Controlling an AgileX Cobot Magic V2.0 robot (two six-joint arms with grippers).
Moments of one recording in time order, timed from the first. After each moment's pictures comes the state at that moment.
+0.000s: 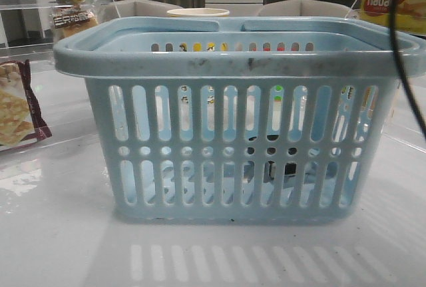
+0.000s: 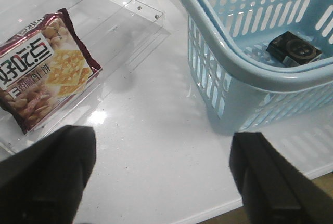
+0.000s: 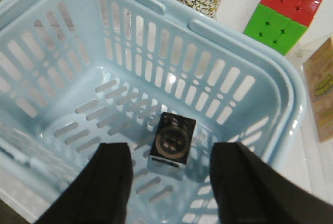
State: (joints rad) left arm -0.35 0.60 -0.68 -0.06 0.73 0.06; right arm 0.51 1.10 -1.07 -0.07 0.67 0.03
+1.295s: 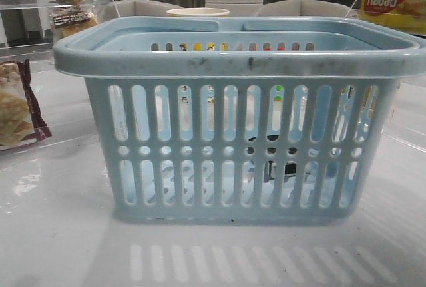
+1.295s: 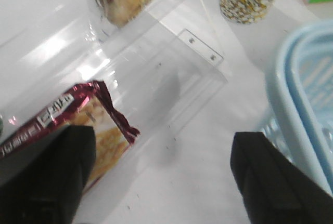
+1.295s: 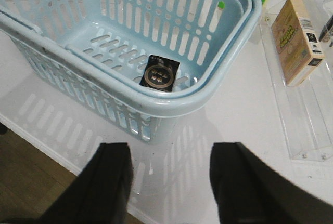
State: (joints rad) left arm -0.19 1.39 -1.21 -0.05 0.62 0.06; right arm 0.51 0.58 -0.74 -0.09 0.79 0.03
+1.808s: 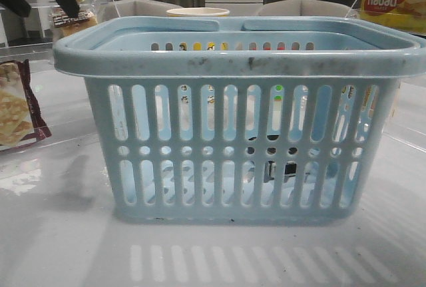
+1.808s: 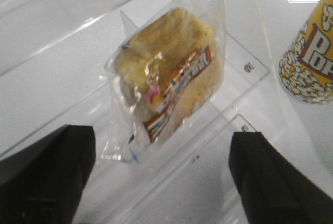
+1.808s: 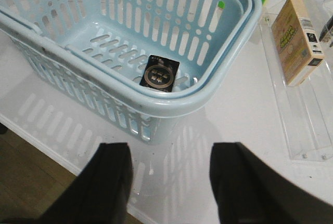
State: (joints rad) left arm -0.12 1.92 -1.66 -0.08 0.53 0.06; right arm 0.51 0.58 -0.74 -0.09 0.79 0.03
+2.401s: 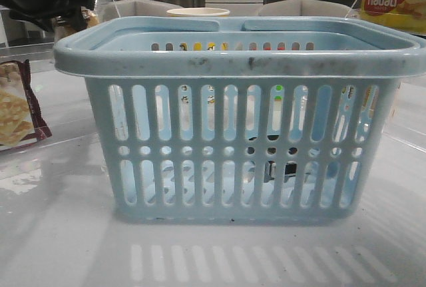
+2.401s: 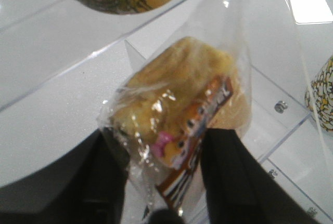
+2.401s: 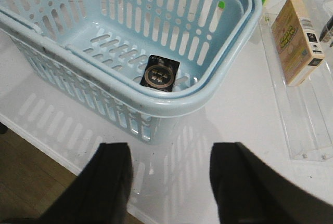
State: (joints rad) left arm -0.12 2.04 -1.70 -0.05 0.37 0.05; right arm 0.51 0.58 -0.74 -0.09 0.79 0.03
